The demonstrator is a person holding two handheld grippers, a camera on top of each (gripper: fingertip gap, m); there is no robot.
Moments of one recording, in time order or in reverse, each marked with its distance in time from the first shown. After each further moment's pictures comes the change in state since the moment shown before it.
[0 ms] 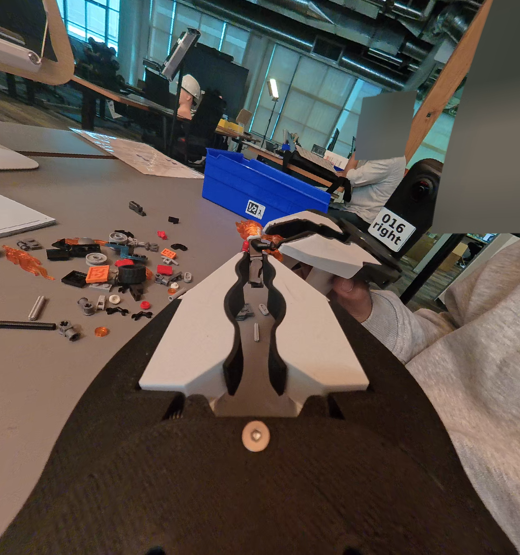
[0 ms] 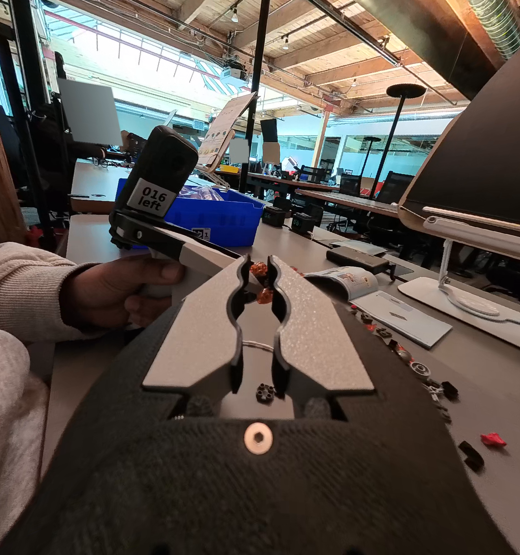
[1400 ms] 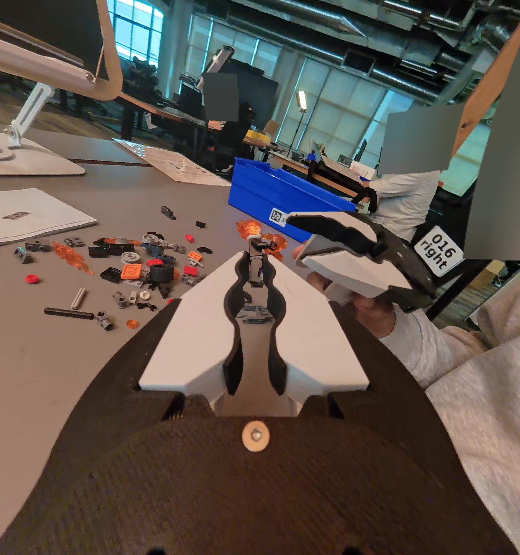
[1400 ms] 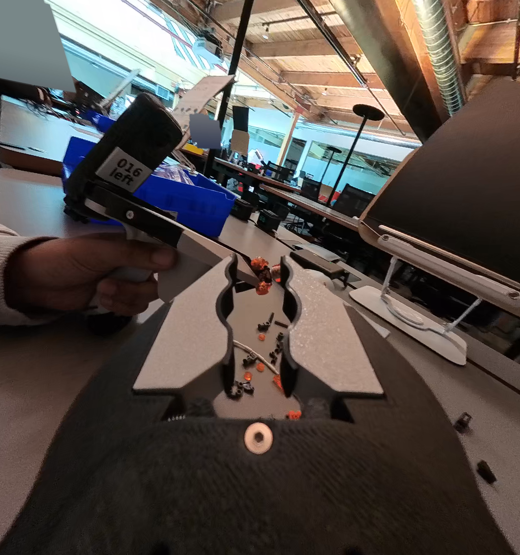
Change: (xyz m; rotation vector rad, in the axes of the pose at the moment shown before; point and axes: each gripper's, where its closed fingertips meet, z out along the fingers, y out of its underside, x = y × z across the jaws) left arm -0.017 -0.006 -0.004 0.032 -0.097 0.000; right arm 0.012 0.001 -0.003 -0.037 0.111 -0.207
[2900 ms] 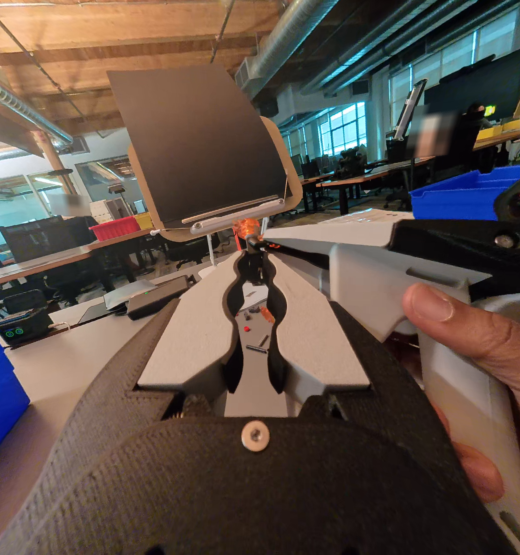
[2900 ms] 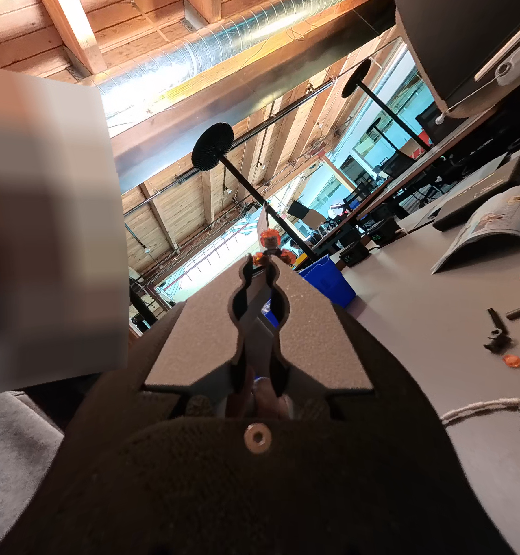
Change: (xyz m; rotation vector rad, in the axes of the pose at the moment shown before) left arm -0.014 -0.057 -0.033 0.209 -0.710 0.650; right arm -0.012 -0.038 0.050 0.340 -0.056 1.180
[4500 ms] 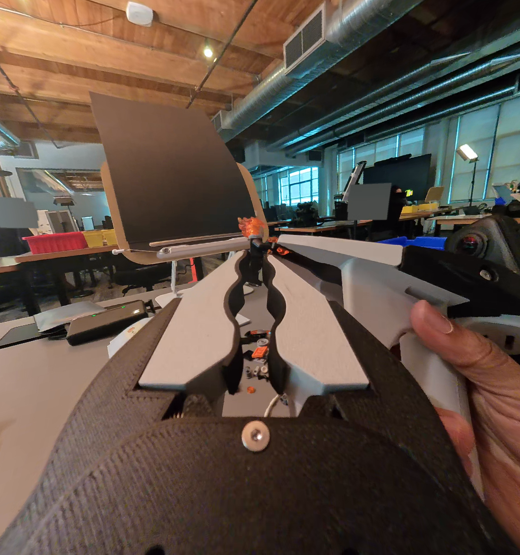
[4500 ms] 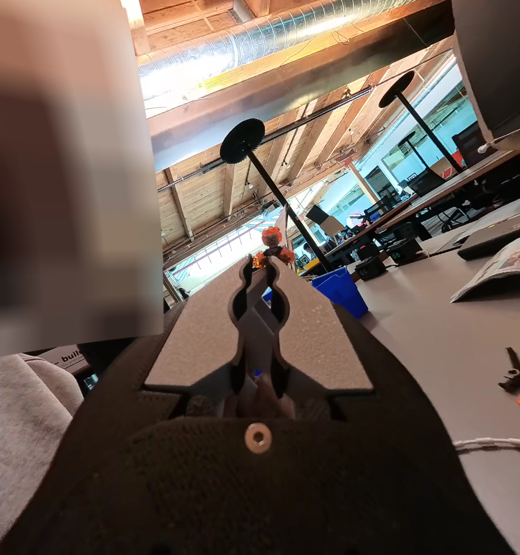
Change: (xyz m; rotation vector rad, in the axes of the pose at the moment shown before) left arm 0.003 -0.024 -0.008 0.152 0.116 -0.187; right arm -0.025 -0.007 -0.006 -0.008 -0.108 -0.103
